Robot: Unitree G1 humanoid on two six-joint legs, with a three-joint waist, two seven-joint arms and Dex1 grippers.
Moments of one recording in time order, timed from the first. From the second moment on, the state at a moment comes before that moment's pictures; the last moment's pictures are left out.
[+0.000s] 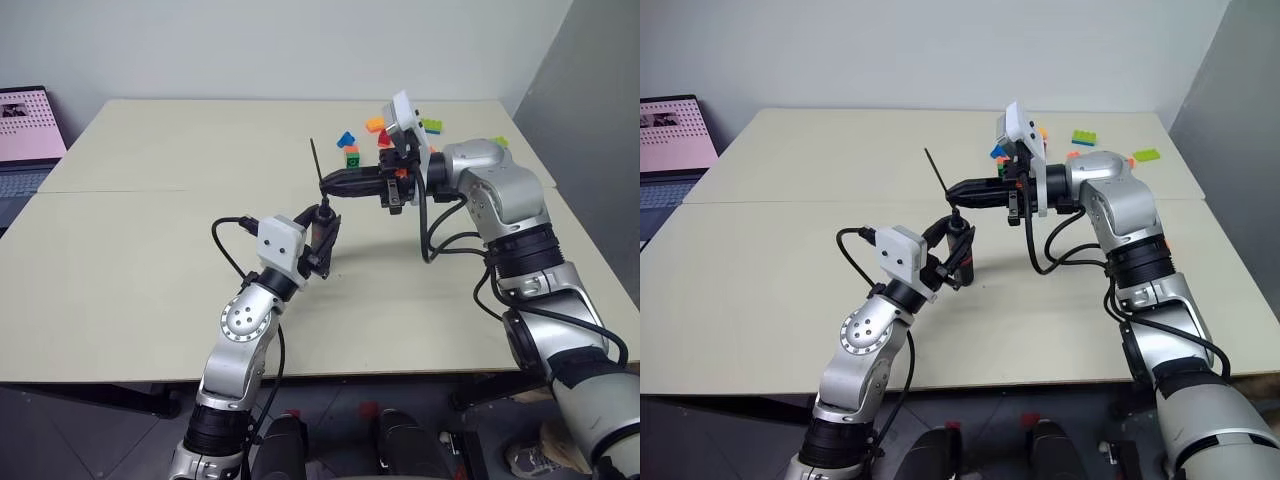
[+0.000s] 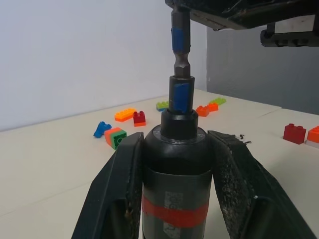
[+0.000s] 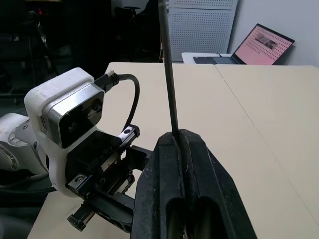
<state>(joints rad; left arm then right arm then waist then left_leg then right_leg) -0.23 0.14 -0.12 -0.26 -0.11 0.11 -0.32 -1.12 -0.36 0.18 0.42 0.36 0.43 1.32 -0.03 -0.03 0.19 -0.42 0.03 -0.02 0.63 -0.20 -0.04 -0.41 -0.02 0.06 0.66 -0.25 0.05</state>
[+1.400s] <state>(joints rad) -0.21 0.18 -0.09 -0.27 -0.15 0.10 -0.38 -1.13 -0.33 0.16 0.51 0.35 0.38 1.40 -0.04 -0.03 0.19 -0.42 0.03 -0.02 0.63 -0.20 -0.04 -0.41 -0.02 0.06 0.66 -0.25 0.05</state>
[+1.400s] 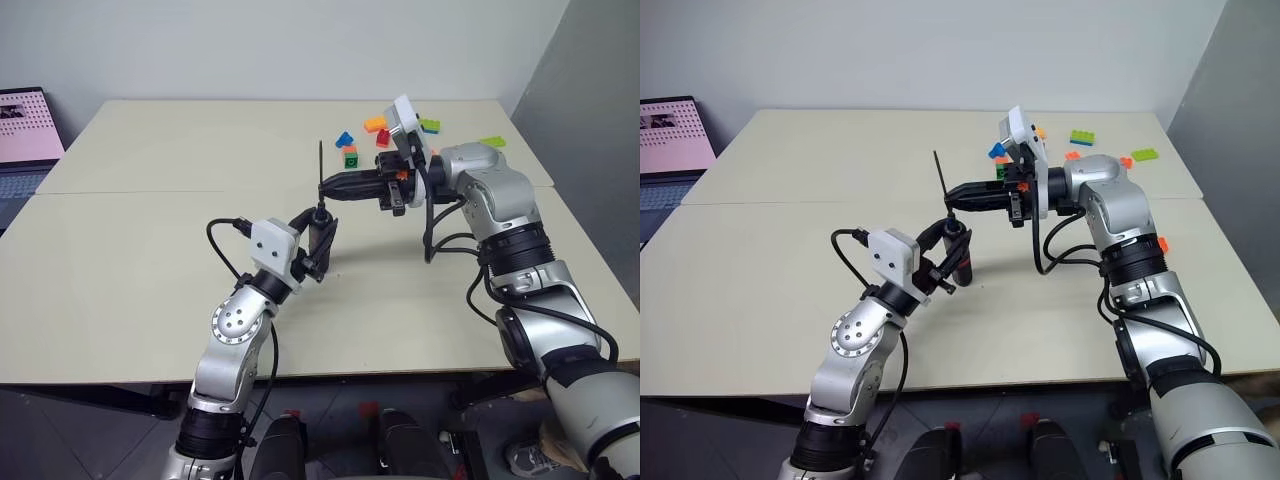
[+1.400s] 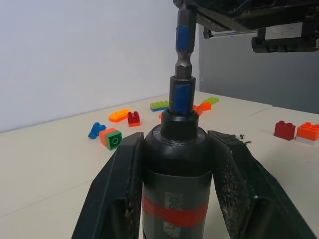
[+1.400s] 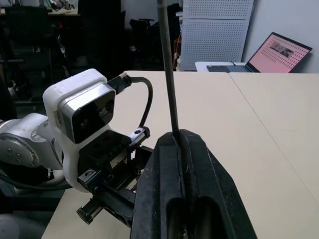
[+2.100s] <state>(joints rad) -0.22 0.19 -0.09 -0.27 -0.18 0.10 -0.39 -1.13 -0.31 0.16 0.55 0.33 0.25 1.43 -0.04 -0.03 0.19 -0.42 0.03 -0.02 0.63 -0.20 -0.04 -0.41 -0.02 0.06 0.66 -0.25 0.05</state>
